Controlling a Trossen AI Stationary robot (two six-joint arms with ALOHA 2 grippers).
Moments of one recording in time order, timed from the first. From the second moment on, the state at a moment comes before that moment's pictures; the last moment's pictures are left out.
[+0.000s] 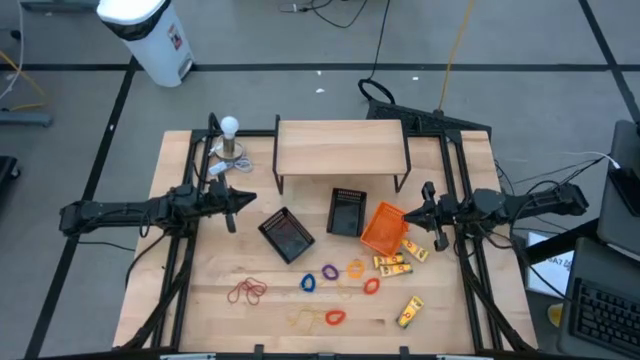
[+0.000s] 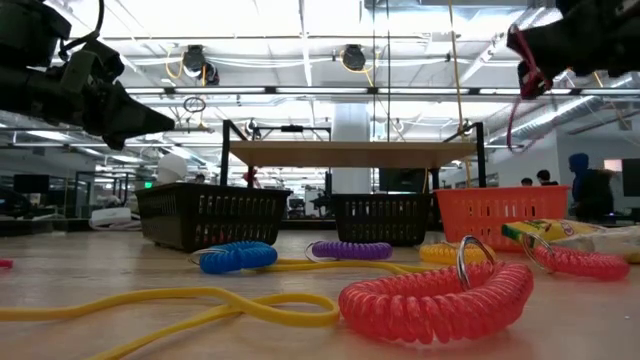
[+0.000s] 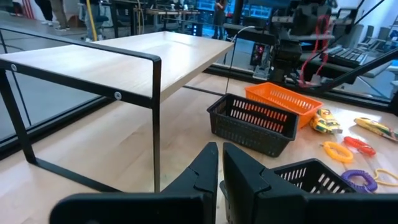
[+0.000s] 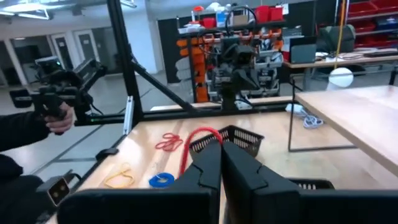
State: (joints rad) left arm 0.12 0.25 0.02 0.13 -0.16 -0.14; right arm 0.17 0.22 0.15 0.12 0.07 0.12
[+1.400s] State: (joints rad) left arm 0.12 0.25 0.02 0.13 -0.16 -0.13; right arm 0.05 0.67 0.37 0.21 0.08 0.20
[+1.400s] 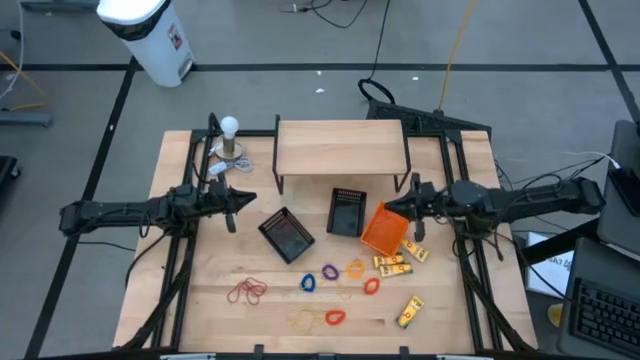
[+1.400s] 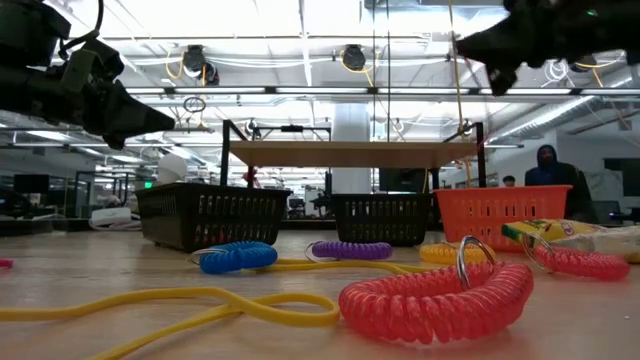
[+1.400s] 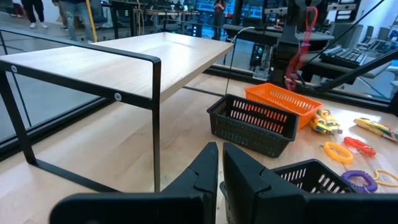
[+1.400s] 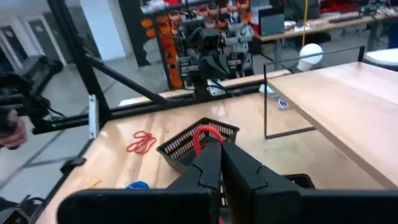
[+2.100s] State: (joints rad) left arm 0.12 0.26 0.02 0.13 -0.16 -0.14; right arm -0.01 1.29 0.85 0.22 -0.11 0.14
